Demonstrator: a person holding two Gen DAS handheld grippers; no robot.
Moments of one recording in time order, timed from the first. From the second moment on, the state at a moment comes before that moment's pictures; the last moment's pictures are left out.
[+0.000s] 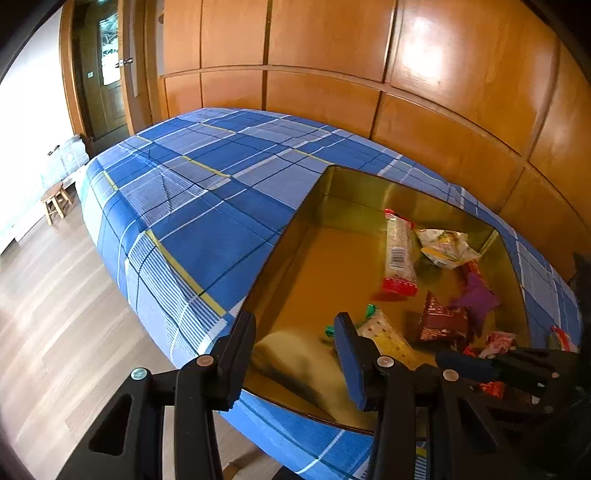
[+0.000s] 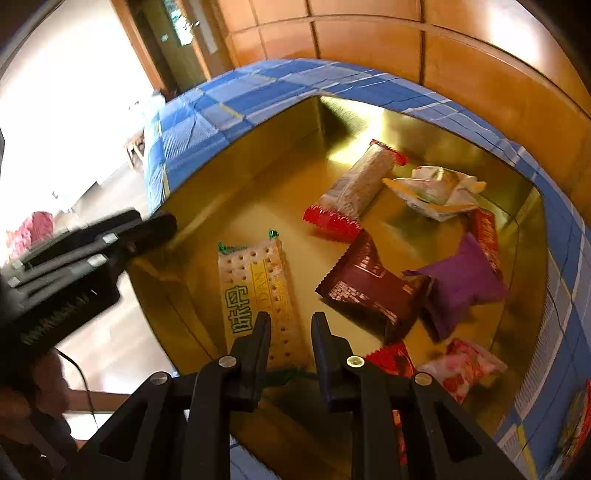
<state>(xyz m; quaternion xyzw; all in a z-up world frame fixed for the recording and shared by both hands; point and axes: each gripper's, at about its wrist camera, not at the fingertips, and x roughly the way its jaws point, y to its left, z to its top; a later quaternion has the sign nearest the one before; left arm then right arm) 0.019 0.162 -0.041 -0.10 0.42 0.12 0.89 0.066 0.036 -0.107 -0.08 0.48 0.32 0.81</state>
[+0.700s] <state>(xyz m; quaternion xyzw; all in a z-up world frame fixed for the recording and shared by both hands) 0.016 0.124 -0.035 -0.06 0.42 0.07 0.90 0.043 -0.022 -0.069 -0.08 0.42 0.24 0.87</state>
